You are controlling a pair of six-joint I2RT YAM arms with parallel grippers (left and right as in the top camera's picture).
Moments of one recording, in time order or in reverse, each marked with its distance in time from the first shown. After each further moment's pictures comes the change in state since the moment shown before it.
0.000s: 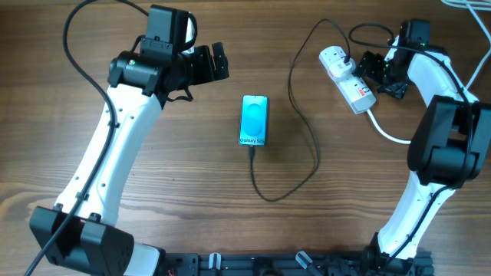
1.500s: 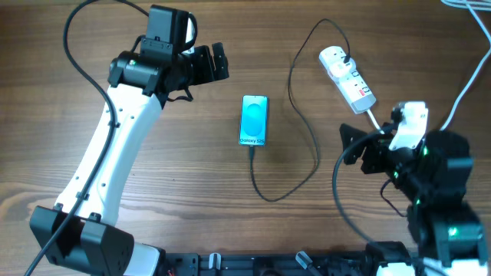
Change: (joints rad) left arm 0.000 0.000 -0.002 -0.001 0.000 0.000; right arm 0.212 -1.522 -0.850 0.080 -0.094 -0.122
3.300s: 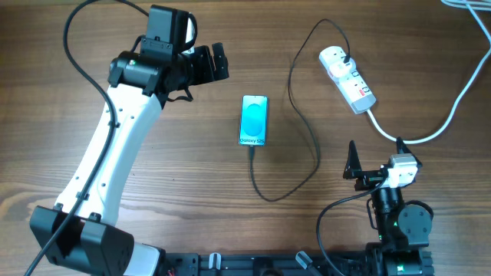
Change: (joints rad) left arm 0.000 0.000 0.000 0.000 0.000 0.000; right arm 0.000 -0.665 -0.771 0.615 0.249 -0.192
